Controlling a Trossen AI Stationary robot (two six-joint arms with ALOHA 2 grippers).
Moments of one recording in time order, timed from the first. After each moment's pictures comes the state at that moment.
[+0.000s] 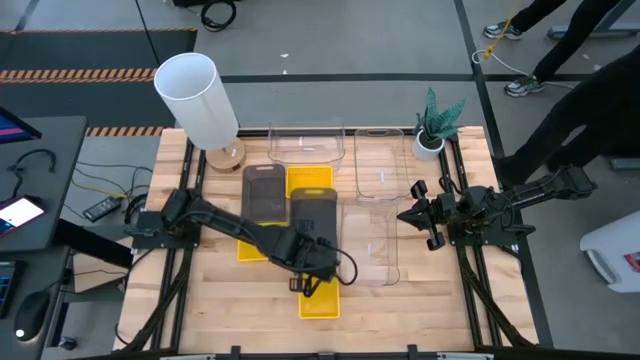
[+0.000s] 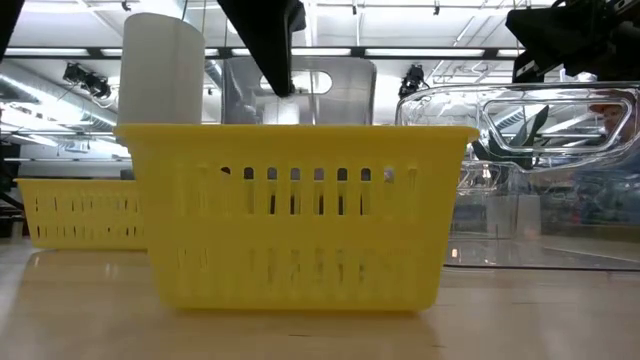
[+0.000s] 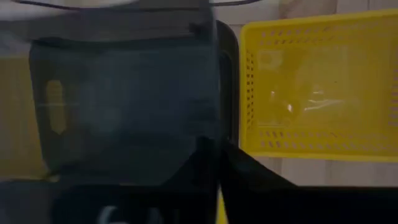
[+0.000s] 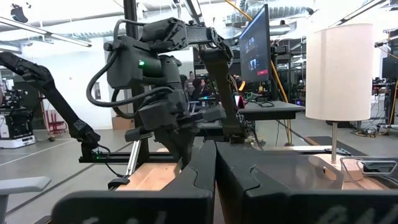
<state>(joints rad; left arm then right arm) -0.36 2.02 1.87 -1.22 -0.30 -0.28 0.19 0.47 0.01 0.72 0.04 0.03</state>
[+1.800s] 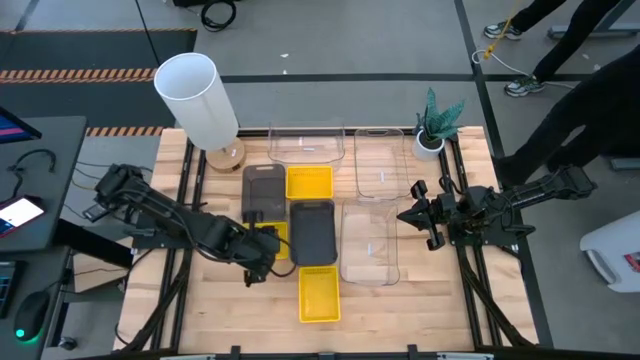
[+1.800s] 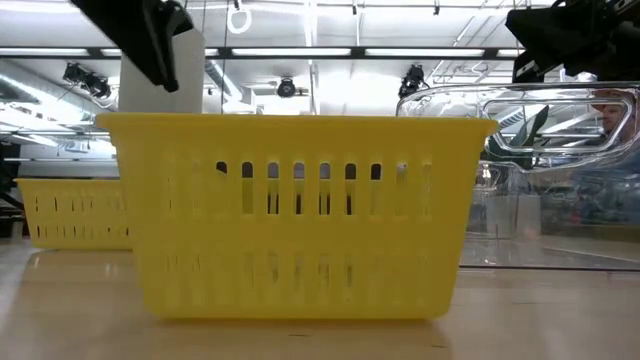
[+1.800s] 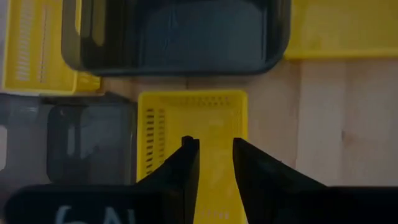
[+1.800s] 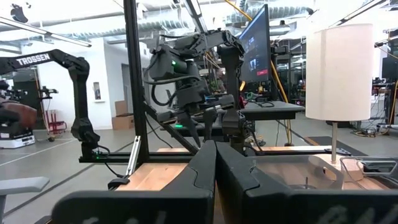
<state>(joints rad) -0.47 1.47 1.21 -1.00 -0.38 -0.44 0.19 0.47 0.01 0.72 0.04 0.03</state>
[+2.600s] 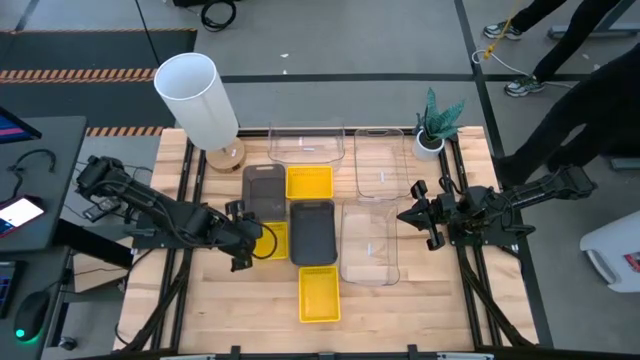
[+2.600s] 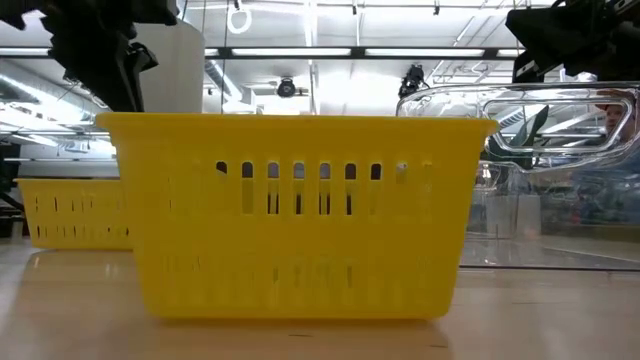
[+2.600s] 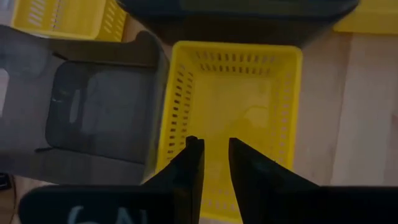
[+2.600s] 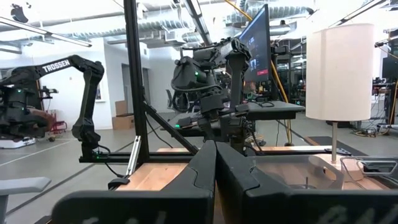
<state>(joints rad) -0.42 1.24 0.92 -0.90 -0.40 -0.50 0.19 0.47 0.01 0.72 0.04 0.03</state>
